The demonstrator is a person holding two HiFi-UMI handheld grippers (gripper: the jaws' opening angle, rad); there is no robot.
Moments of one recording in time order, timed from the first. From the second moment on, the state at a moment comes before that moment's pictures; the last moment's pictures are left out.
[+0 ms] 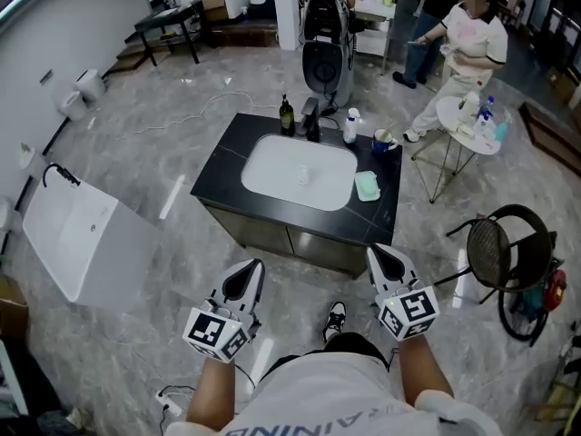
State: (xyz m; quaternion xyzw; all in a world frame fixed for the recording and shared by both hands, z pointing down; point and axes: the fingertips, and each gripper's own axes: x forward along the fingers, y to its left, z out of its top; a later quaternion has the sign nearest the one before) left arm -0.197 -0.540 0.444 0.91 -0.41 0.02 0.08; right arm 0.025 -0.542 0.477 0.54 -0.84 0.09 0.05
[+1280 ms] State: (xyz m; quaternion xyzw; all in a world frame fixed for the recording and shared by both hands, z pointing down) left arm -0.074 -0.788 0.465 0.96 -0.27 0.07 0.08; right arm 0.136 -0.727 0.506 0.65 -0.74 0.13 0.06
